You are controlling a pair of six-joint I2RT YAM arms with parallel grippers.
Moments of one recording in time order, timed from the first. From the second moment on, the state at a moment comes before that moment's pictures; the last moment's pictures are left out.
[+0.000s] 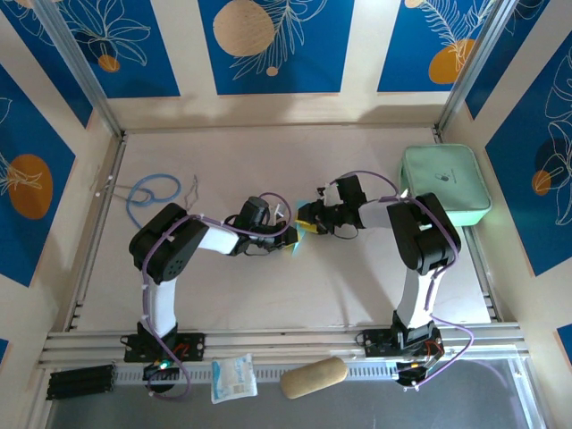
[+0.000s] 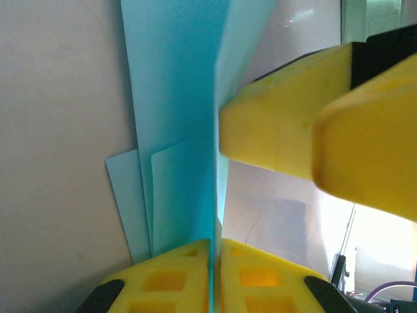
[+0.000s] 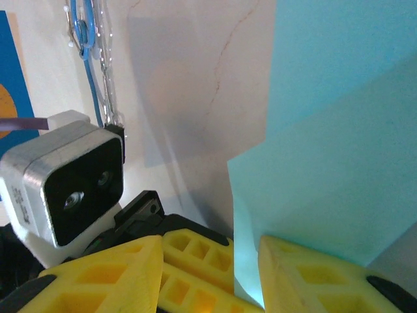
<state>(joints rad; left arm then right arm) -0.64 1.97 0.86 0.42 0.60 -0.88 0.33 1.88 0.91 0.08 -0.86 0.75</state>
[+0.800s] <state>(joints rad) -0.63 1.98 0.84 0.48 0.62 -0.91 0.31 1.93 0.94 0.08 -0.87 0.71</state>
